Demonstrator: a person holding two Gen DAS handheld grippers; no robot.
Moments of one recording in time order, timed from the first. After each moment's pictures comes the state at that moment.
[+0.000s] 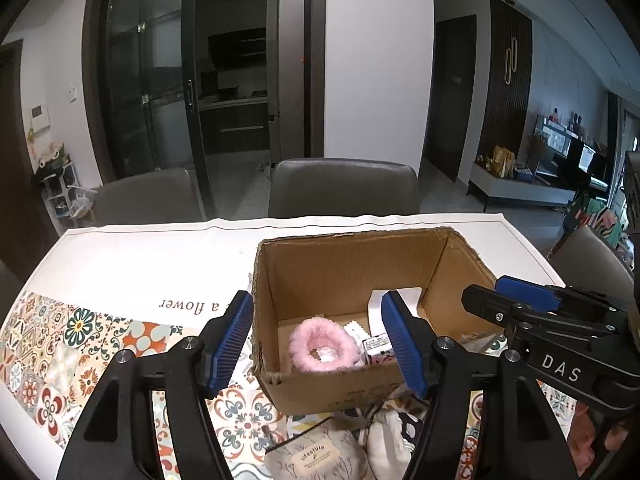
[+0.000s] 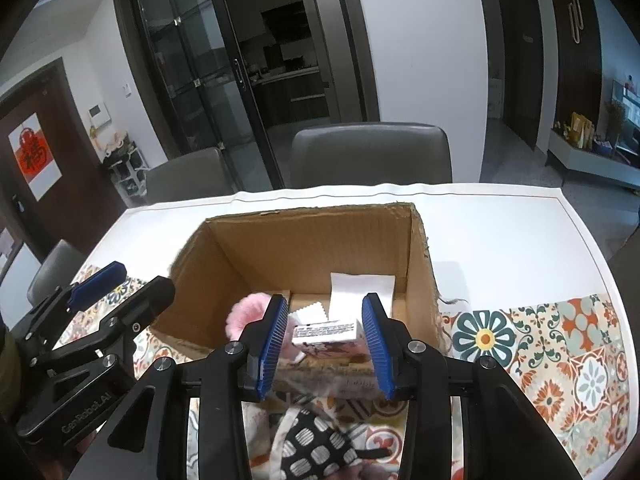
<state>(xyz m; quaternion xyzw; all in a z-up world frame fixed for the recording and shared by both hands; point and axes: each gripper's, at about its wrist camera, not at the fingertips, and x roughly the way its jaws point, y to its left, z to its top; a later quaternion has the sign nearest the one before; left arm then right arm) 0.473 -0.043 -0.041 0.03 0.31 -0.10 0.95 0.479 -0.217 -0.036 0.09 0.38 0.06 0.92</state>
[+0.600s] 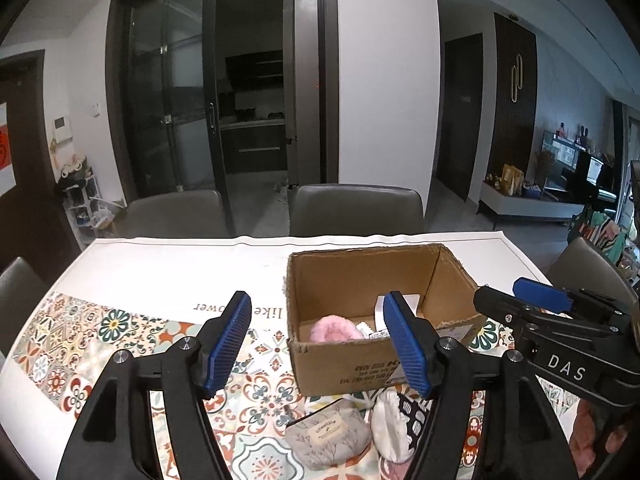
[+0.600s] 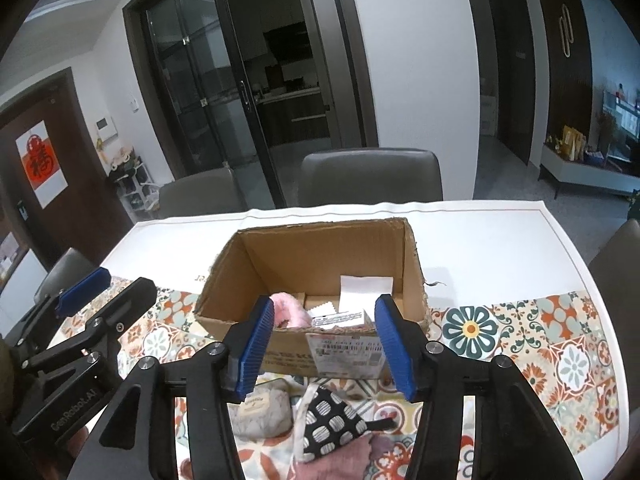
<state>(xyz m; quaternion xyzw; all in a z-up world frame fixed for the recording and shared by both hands) 0.409 -0.022 -0.005 0.03 0.27 -0.07 0.96 0.425 -0.210 0.003 0.09 0.35 0.05 0.93</state>
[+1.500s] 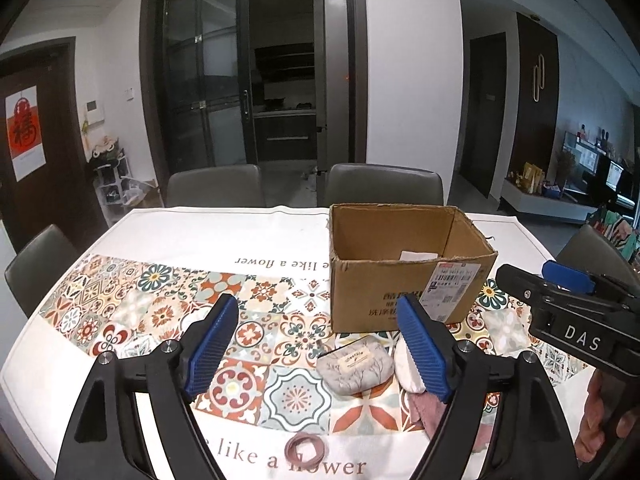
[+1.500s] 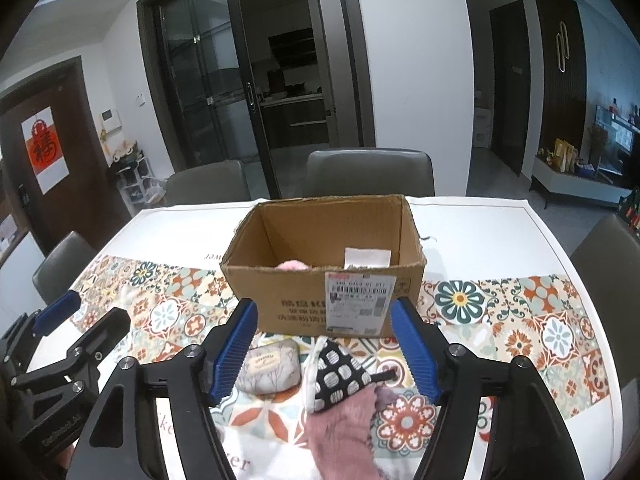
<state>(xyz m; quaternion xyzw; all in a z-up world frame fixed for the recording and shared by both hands) 0.325 0.014 -0.020 0.02 0.29 -0.02 0.96 0.352 -0.189 0.000 0.06 0.33 0.04 0.94</state>
